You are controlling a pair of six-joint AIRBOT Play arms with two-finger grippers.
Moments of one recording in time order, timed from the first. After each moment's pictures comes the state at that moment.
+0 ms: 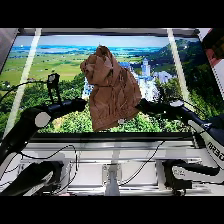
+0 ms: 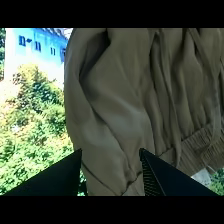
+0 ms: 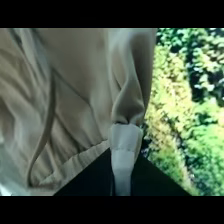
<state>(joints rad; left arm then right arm) -0.39 -0.84 0.69 1.32 -0.62 -1.80 0.02 -1.38 0.65 -0.35 0.75 1.08</state>
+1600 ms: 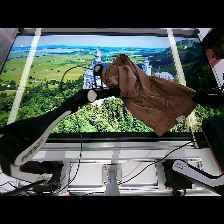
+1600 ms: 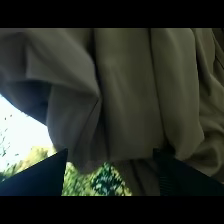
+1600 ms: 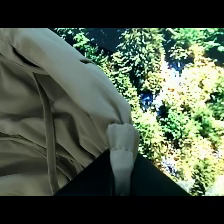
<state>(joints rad) -0.61 -1.62 1.19 1.05 -0.30 -1.61 -0.65 -1.24 1.01 -1.08 1.05 1.16</state>
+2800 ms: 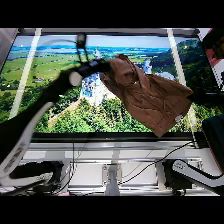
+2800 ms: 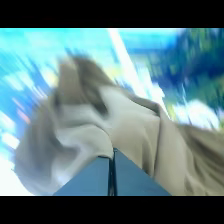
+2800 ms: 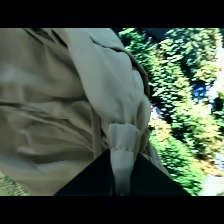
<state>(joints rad) -0.45 -1.40 1.32 1.25 -0.31 -1.59 -0.65 -1.23 1.01 -0.90 1.17 1.15</state>
